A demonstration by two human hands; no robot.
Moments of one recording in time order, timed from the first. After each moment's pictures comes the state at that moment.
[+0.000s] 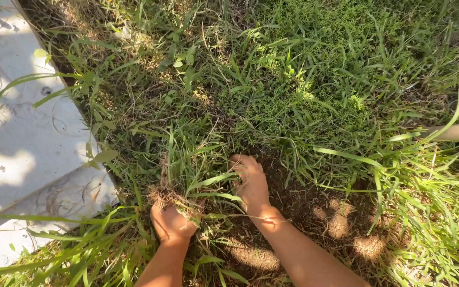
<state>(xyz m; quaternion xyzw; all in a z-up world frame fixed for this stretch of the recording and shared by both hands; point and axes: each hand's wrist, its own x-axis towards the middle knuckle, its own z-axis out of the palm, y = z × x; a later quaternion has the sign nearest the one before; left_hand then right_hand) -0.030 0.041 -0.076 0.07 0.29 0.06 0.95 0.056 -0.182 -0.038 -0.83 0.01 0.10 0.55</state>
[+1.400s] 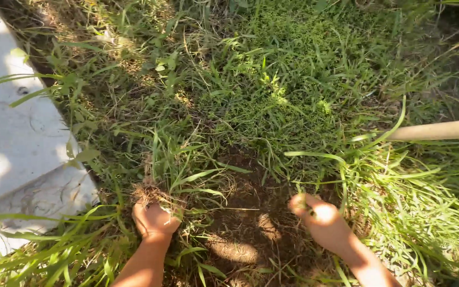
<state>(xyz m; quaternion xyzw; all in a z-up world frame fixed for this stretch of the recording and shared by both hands) -0.028 0.024 -0.083 0.22 0.28 0.04 0.93 -0.011 -0.384 0.040 -0.89 0.07 0.25 0.37</state>
